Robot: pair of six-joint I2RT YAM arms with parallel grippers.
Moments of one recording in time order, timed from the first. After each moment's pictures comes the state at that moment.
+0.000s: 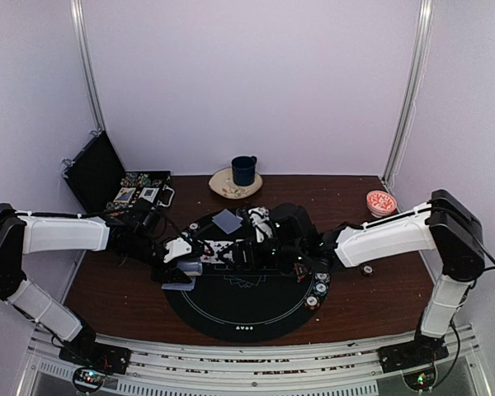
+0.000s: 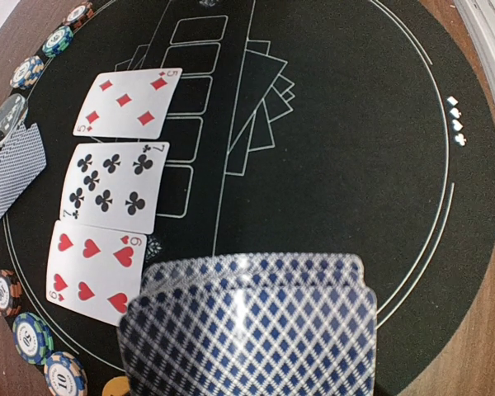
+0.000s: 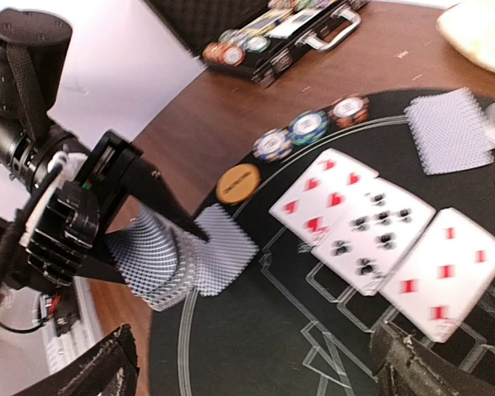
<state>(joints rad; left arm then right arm) -0.55 1.46 0.78 -0.37 0.46 0.83 0.99 1.79 1.05 0.29 -0.12 0.46</state>
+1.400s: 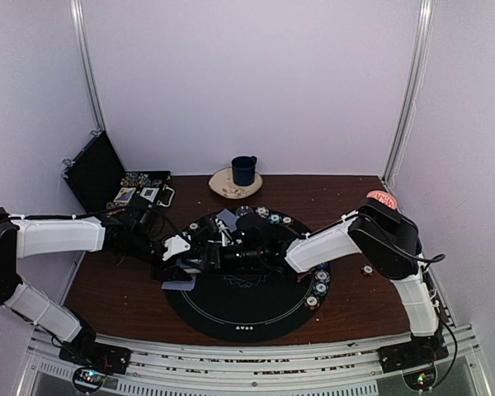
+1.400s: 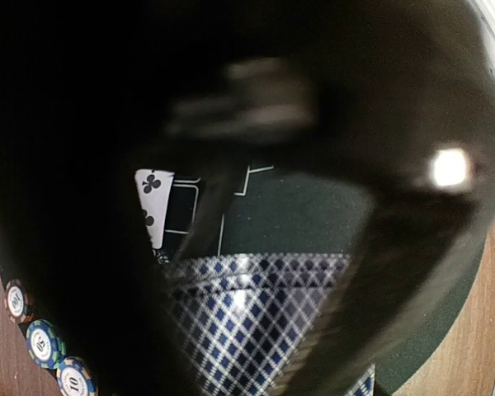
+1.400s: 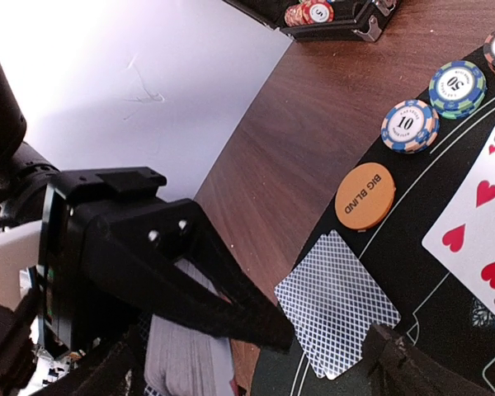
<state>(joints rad) -0.56 1.41 0.78 -0.37 0.47 0.82 0.99 2.24 1.37 0.60 -0.47 0.84</state>
